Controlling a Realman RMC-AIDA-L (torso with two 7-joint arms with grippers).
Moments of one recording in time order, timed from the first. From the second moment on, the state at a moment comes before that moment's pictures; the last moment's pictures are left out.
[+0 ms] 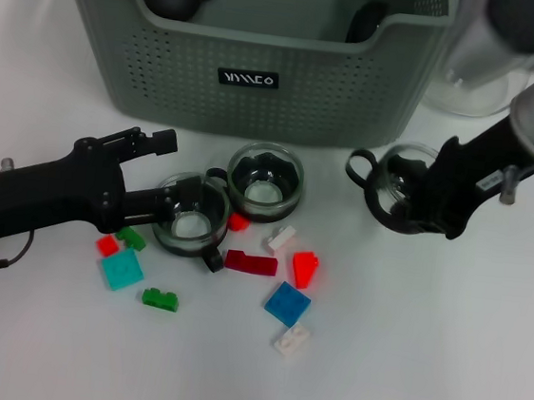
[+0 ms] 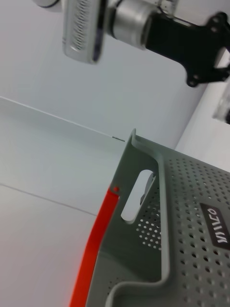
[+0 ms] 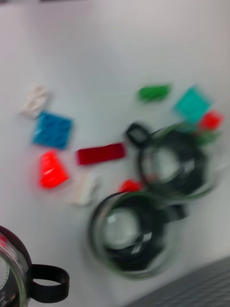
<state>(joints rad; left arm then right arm) -0.40 -2.12 0.30 0.51 2.12 1.78 -1.18 0.79 2.10 -1.28 -1.18 -2.52 -1.72 2.14</state>
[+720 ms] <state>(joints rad) -0.40 -2.12 0.30 0.51 2.12 1.79 -1.17 1.00 1.94 -0.84 -1.04 -1.82 -1.90 2.25</state>
